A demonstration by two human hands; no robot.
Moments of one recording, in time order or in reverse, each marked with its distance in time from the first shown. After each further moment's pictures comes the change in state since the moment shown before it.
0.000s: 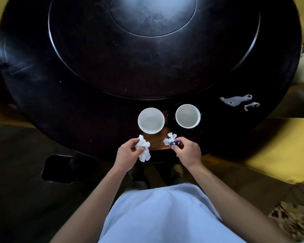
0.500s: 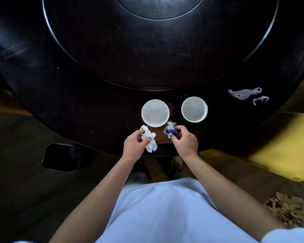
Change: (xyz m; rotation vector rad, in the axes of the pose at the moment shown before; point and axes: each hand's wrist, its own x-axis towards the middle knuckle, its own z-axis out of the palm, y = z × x) left_hand 0.018 -0.003 0.019 -0.021 0.047 -0.088; right_hand 0.015 -0.019 0.027 -0.016 0.011 0.046
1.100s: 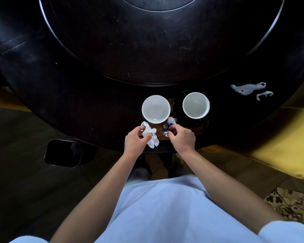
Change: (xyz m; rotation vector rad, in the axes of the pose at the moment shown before) left_hand 0.004 0.000 0.006 0.068 0.044 -0.025; right_hand 0.006 -0.003 0.013 -0.085 -0.035 -0.066
